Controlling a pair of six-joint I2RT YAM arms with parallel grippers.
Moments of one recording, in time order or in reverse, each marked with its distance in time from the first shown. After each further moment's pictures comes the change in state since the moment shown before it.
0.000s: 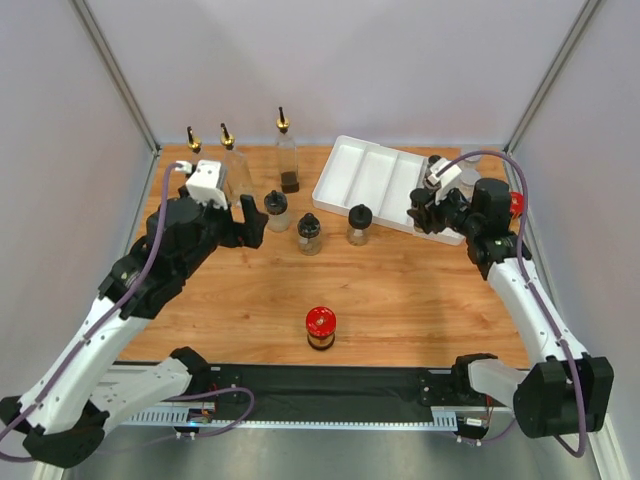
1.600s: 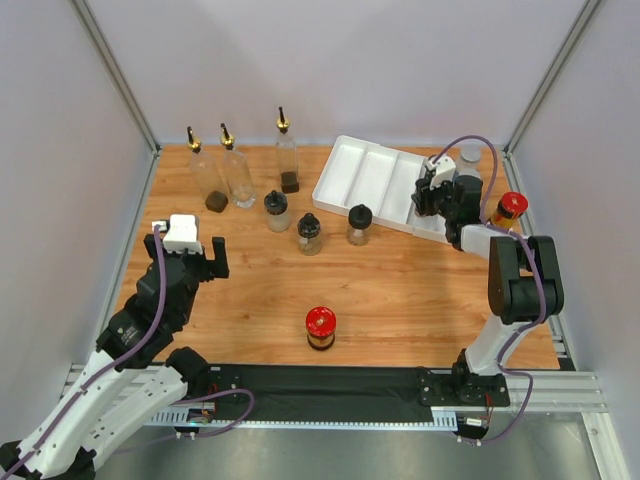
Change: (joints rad) left arm 0.002 -0.433 -0.485 0.111 -0.421 0.209; right arm -0.117 0.653 -0.010 0.725 0.174 0.148
